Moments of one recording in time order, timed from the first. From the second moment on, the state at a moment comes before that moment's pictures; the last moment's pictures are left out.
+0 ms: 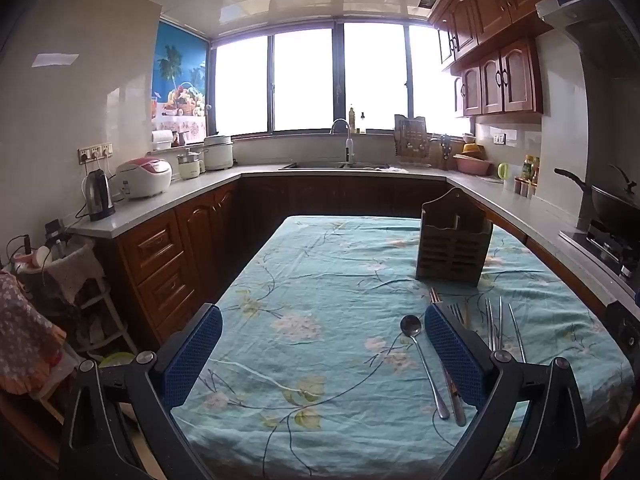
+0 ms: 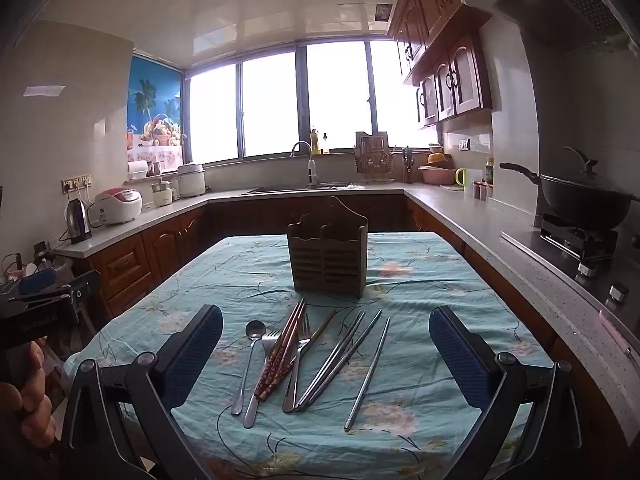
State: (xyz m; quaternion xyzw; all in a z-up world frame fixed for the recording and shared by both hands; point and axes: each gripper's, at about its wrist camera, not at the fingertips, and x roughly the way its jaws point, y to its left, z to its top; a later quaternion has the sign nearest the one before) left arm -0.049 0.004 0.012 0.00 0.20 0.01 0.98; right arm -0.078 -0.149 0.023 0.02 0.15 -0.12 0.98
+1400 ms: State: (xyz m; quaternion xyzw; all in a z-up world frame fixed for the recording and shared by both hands) left arm -0.004 0.003 -0.003 -0.02 0.26 -0.02 0.97; right arm -0.062 -0.165 0.008 0.05 0.17 -0.12 0.98
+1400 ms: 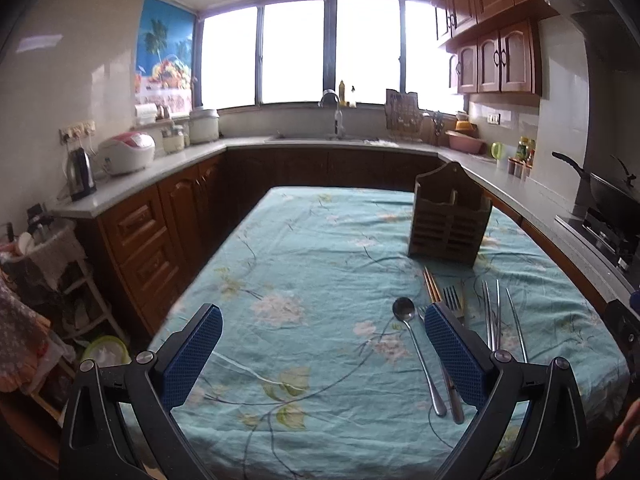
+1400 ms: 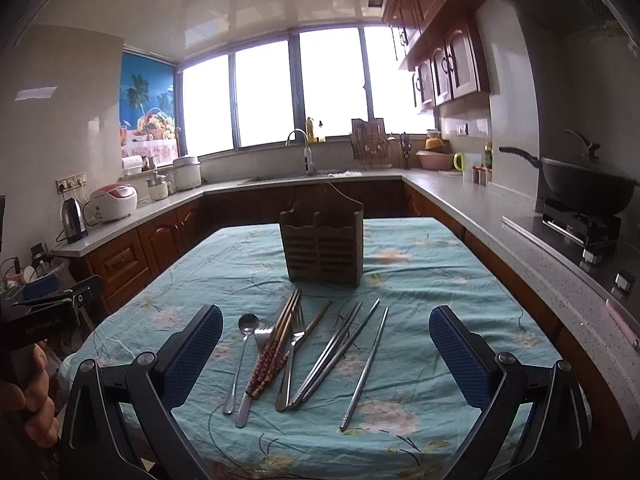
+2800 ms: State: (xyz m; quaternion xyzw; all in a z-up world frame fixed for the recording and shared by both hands) left arm 0.248 -0.059 -0.106 0.02 0.47 -0.13 0.87; right arm 0.115 -0.289 -0.108 0.16 0.43 -0.14 0.88
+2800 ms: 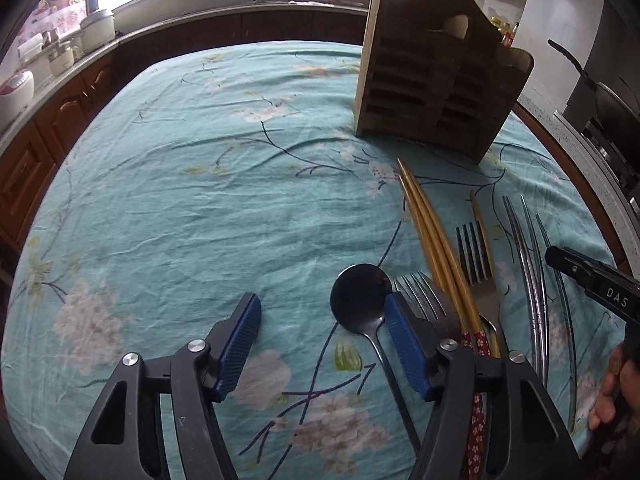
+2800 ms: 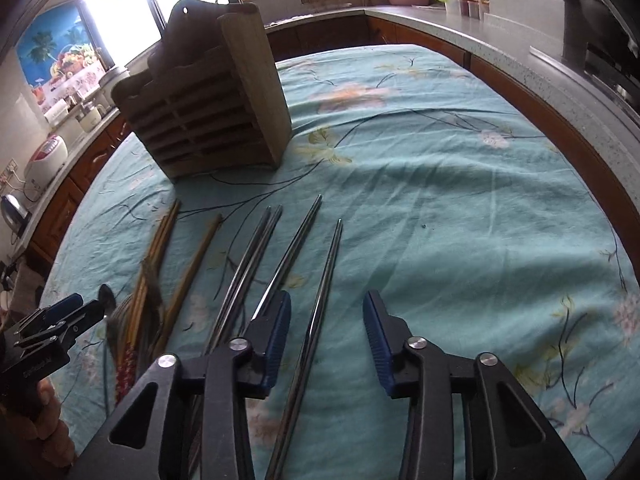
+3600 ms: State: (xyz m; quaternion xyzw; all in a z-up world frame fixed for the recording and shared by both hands) left arm 0.228 -0.040 -0.077 -0.02 0.43 -0.21 0.88; right arm 0.113 -0.287 -0.099 0.16 0.41 -0.11 0.89
